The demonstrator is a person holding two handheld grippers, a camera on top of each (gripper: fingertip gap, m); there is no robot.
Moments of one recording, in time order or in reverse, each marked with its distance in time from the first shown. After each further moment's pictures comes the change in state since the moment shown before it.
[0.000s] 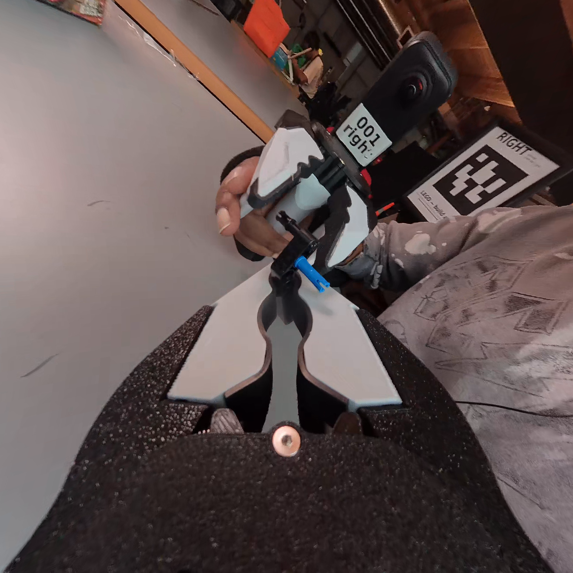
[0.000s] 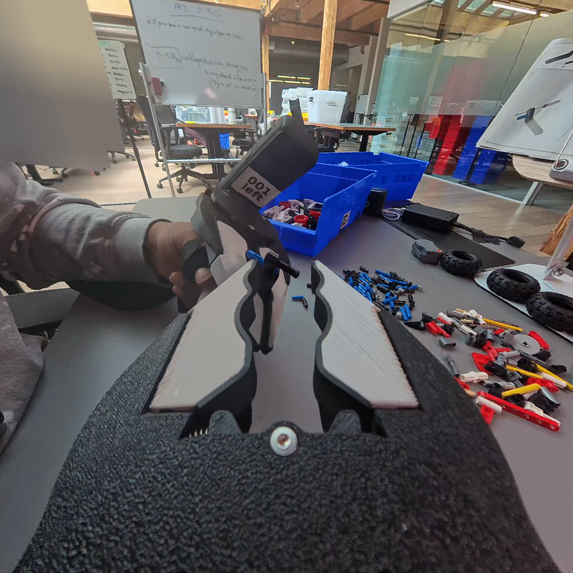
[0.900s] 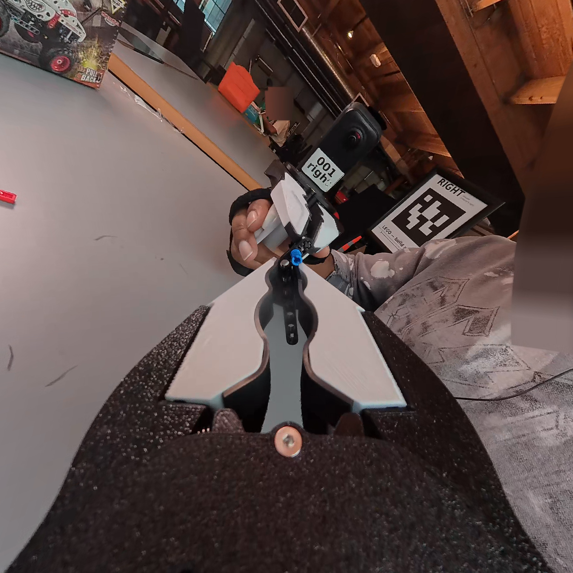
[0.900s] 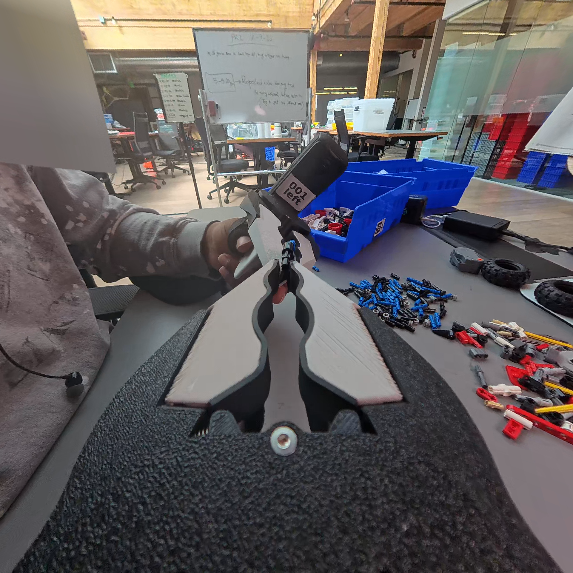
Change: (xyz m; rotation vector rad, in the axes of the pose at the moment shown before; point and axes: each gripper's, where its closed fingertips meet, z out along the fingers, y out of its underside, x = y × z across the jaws) left arm 0.009 -0.024 -0.025 0.125 0.124 -0.032; right arm -0.010 -0.010 -0.020 0.033 -0.154 0.053
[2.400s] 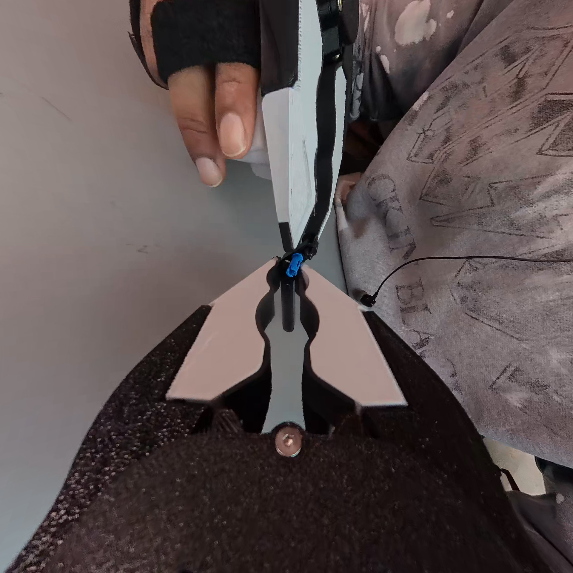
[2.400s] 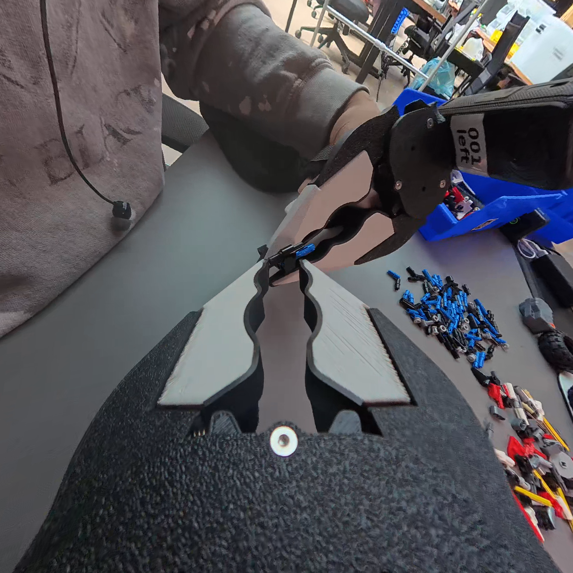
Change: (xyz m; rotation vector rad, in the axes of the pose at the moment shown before) left arm 0.014 0.112 -0.006 -0.691 0.041 0.171; right arm -0.077 0.070 0.001 -0.379 -0.302 -0.492
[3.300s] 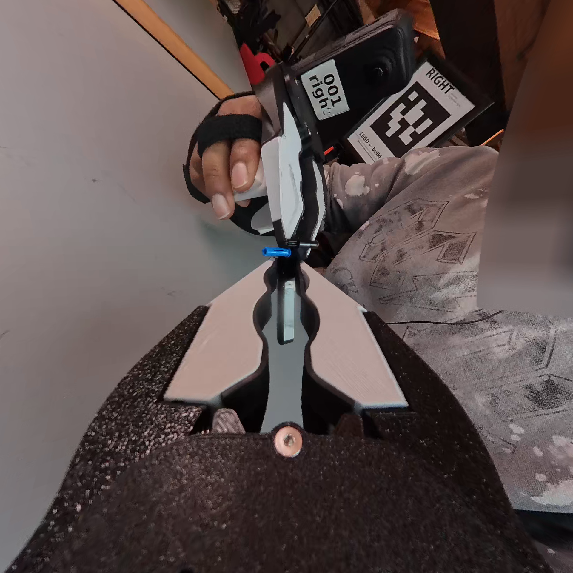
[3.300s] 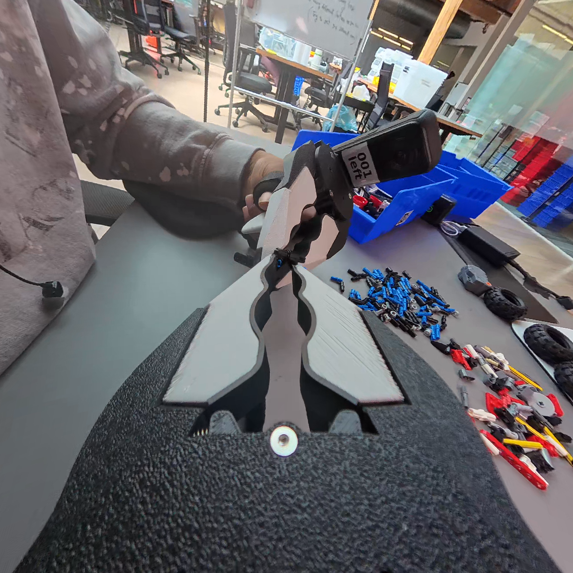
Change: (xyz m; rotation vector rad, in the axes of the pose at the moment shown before) left arm -0.010 -0.046 -0.040 0.379 0.115 -0.152; right arm 0.053 -0.010 -0.016 0.167 0.230 0.198
